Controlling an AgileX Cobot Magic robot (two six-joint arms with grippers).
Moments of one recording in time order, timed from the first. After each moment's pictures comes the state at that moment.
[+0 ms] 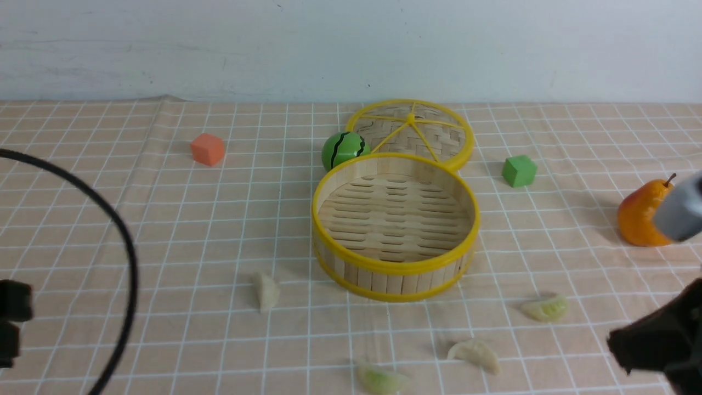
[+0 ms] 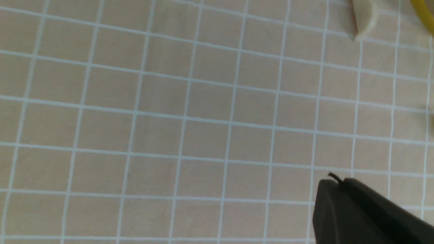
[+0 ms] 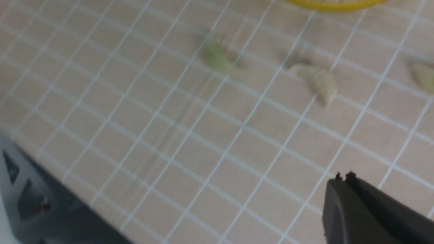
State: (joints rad) right arm 0.31 1.01 -0.91 0.41 1.11 -0.40; left arm -0.12 0.92 -0.89 -0.11 1.11 -0.24
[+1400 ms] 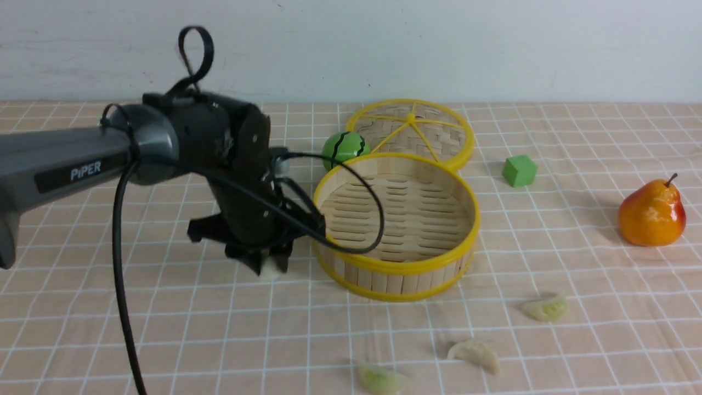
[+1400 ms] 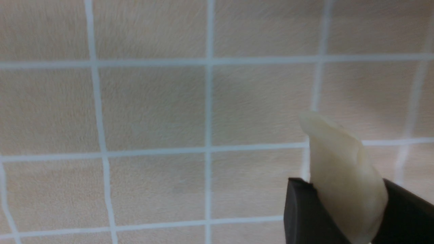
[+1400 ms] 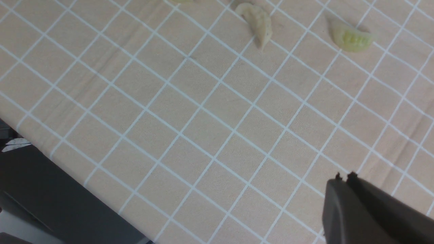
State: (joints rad) right arm 0.49 0.70 -0.93 0.06 1.26 -0.18; left arm -0.43 1.98 -1.55 0.01 0.92 -0.44
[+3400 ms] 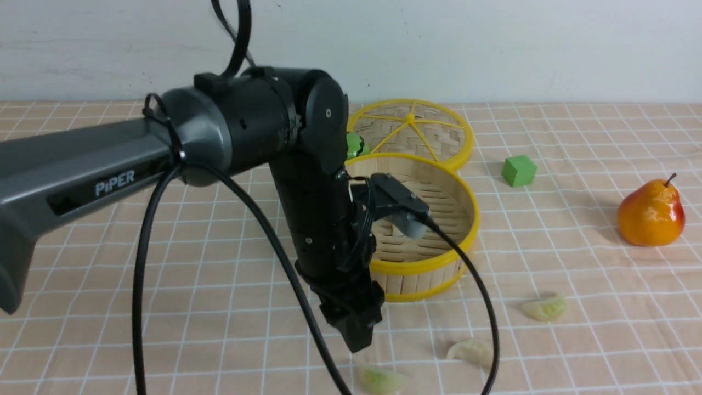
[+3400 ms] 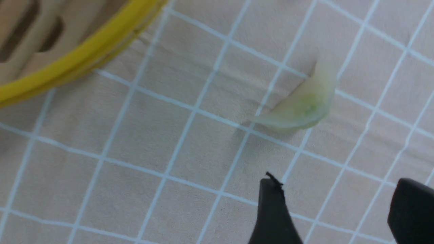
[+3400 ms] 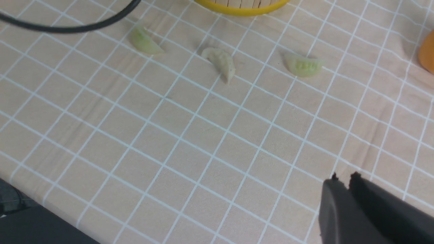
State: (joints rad) right arm 0.49 0.51 -0.93 -0.01 1.27 -0.06; left arm -0.61 1.94 -1.60 -0.25 1.23 0.56
